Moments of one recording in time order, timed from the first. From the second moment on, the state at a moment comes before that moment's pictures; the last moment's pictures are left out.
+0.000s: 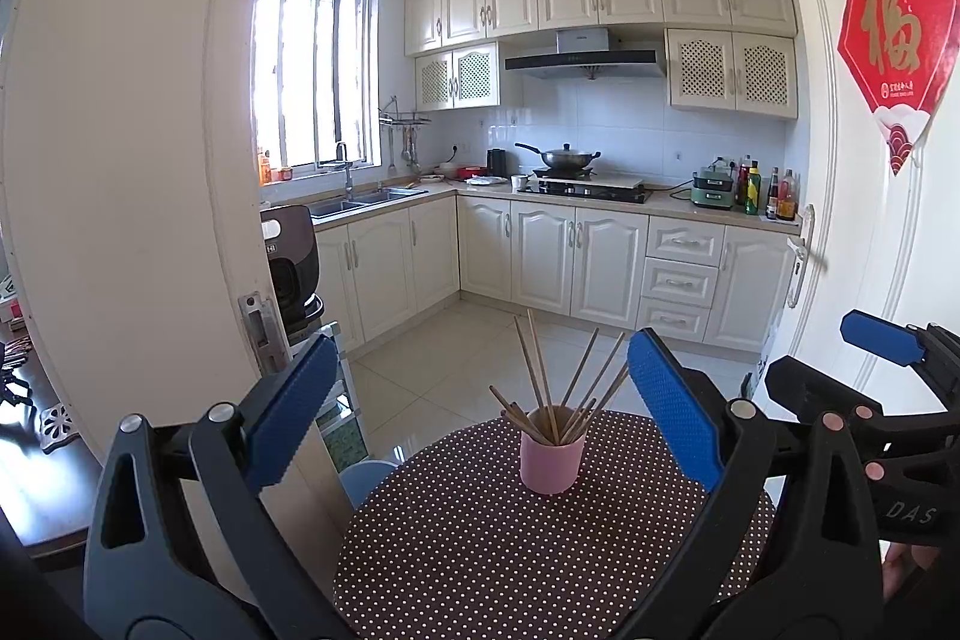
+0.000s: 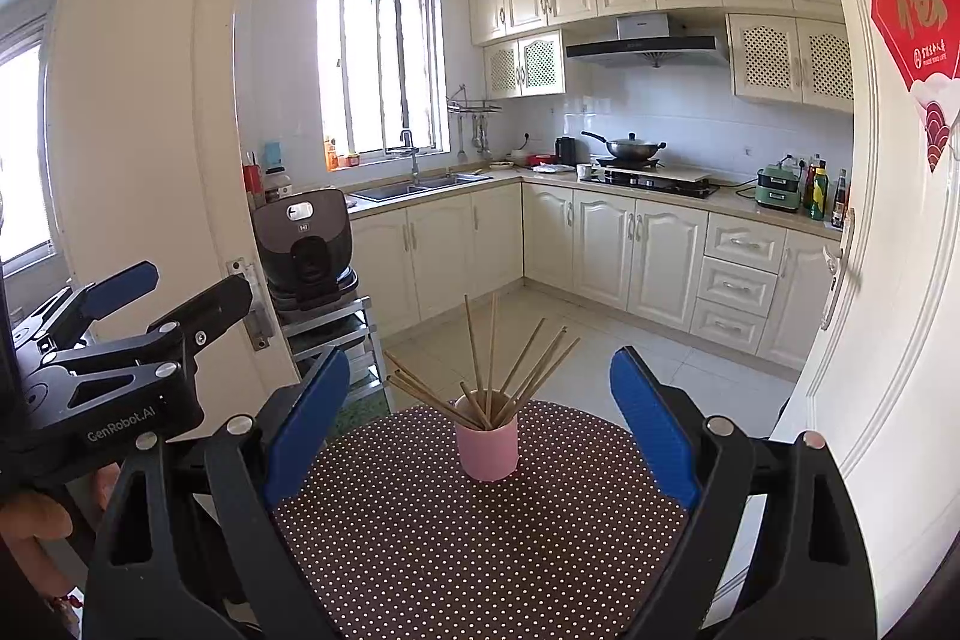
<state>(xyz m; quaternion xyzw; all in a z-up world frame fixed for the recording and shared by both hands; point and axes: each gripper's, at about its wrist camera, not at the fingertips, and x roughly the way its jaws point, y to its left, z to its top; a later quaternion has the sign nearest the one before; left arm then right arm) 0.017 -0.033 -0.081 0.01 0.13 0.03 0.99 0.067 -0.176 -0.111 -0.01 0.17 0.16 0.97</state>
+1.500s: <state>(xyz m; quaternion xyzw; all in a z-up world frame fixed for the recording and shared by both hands) 0.077 -0.026 -0.090 0.01 0.15 0.02 0.99 0.118 -0.176 -0.117 -0.01 0.20 0.16 0.97</state>
